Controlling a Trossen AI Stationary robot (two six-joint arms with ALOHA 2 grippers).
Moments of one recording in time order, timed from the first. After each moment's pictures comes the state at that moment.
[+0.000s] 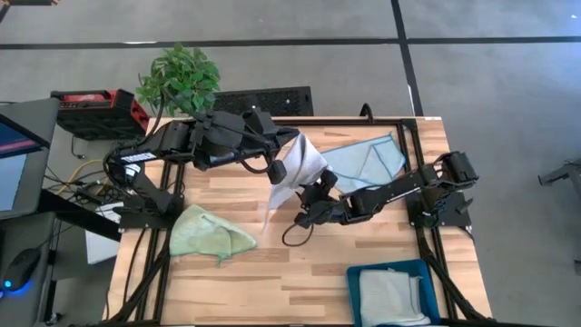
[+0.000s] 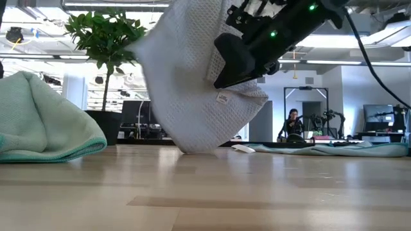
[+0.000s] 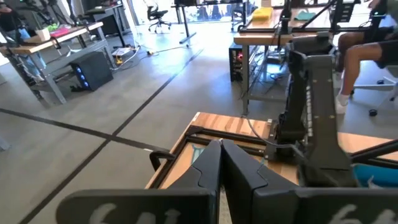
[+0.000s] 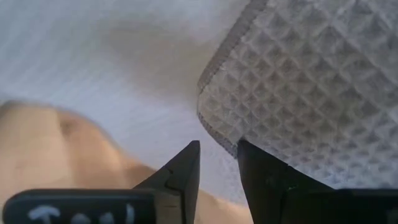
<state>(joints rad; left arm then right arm) -0.11 1.67 2.20 -0.80 -0.54 -0.04 0.23 1.72 0.98 0.04 0.77 0.23</state>
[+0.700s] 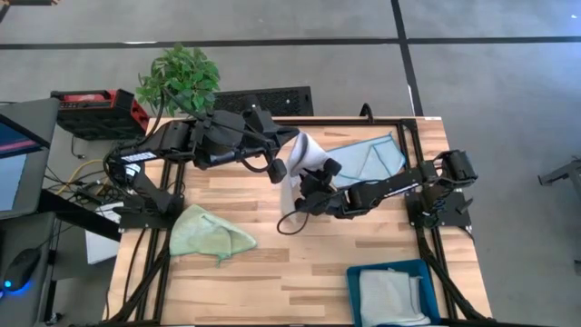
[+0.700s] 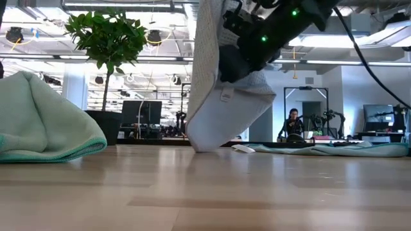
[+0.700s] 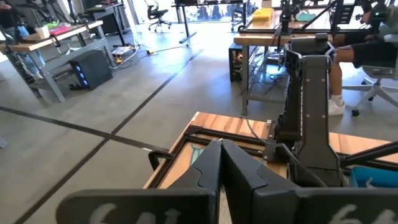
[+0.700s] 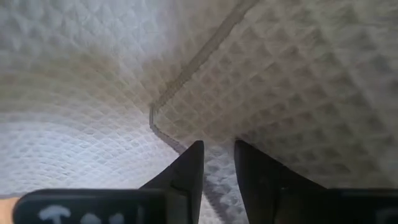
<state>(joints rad) -0.11 1.67 2.20 -0.80 -0.53 -0.05 0.18 1.72 1.02 0.04 0.97 0.05</state>
